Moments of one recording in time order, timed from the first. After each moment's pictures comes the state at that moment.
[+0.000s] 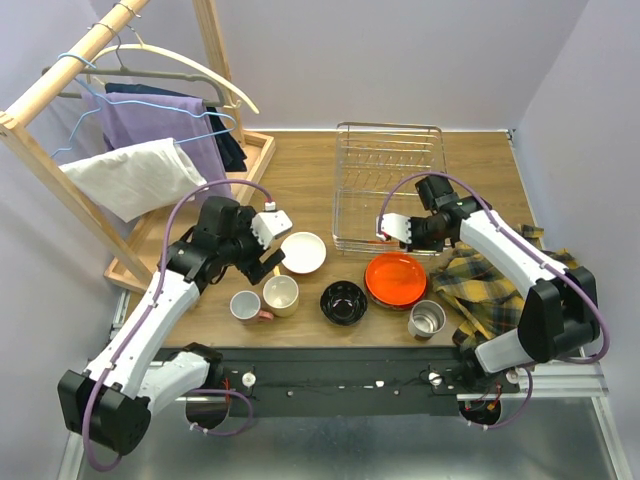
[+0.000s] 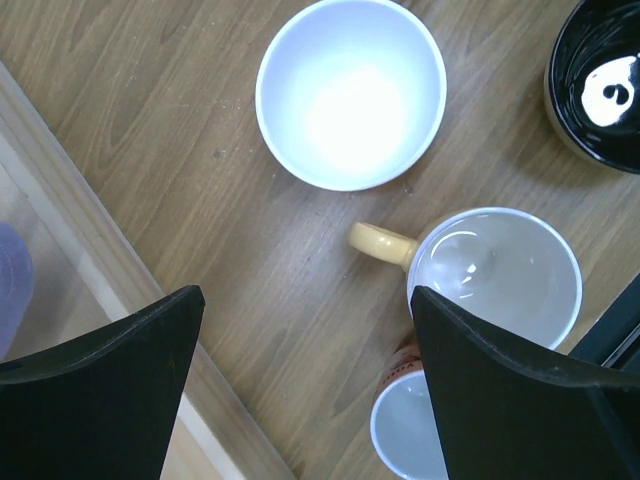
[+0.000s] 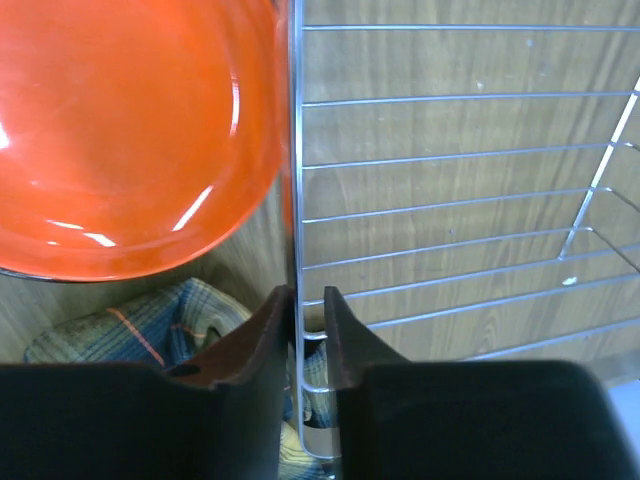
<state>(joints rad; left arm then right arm) -0.37 0.99 0.91 -0.70 0.31 0.53 0.36 1.47 1.11 -0.85 -0.14 -1.20</state>
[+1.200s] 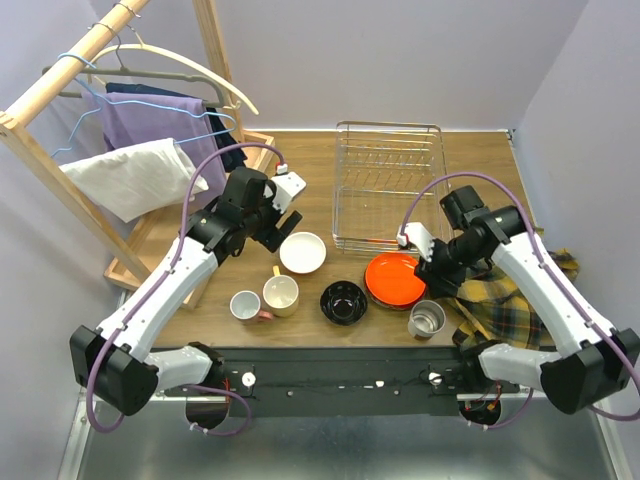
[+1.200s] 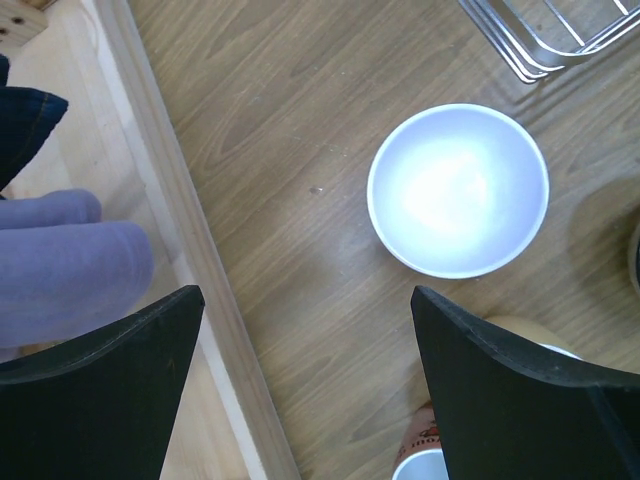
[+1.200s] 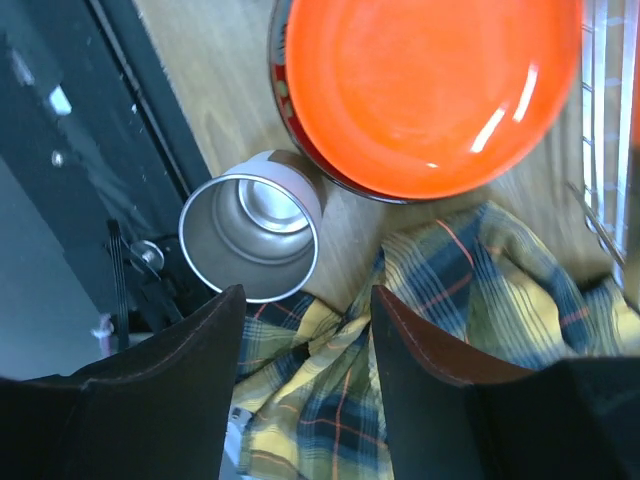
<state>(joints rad) -0.50 1.20 1.16 -0.68 -0.03 0.31 0.36 1.18 1.16 -1.31 -0.38 -0.82</state>
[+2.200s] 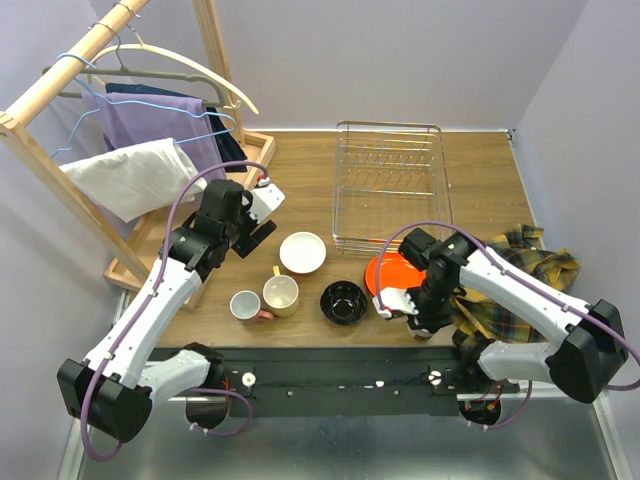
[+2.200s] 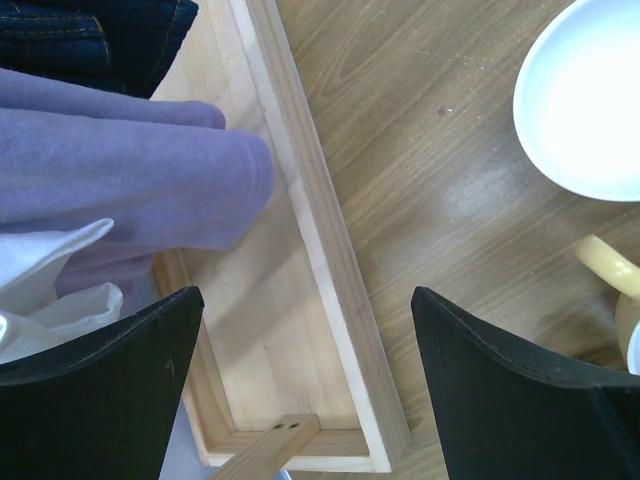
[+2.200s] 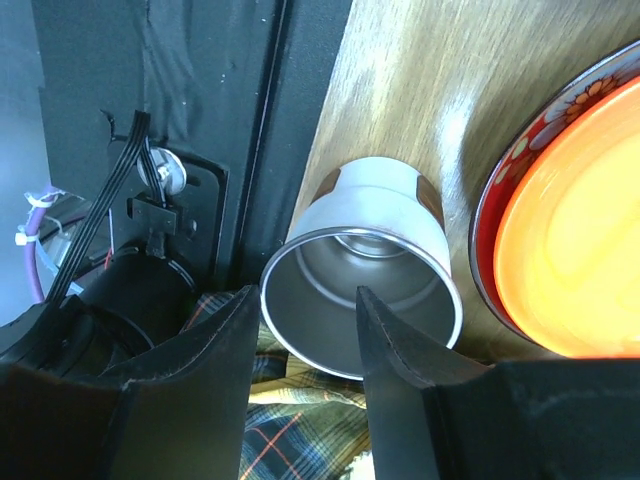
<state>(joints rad) -0.41 1.06 1.05 -0.67 -0.18 0.55 0.68 1.25 0.93 -1.33 -0.33 -1.17</state>
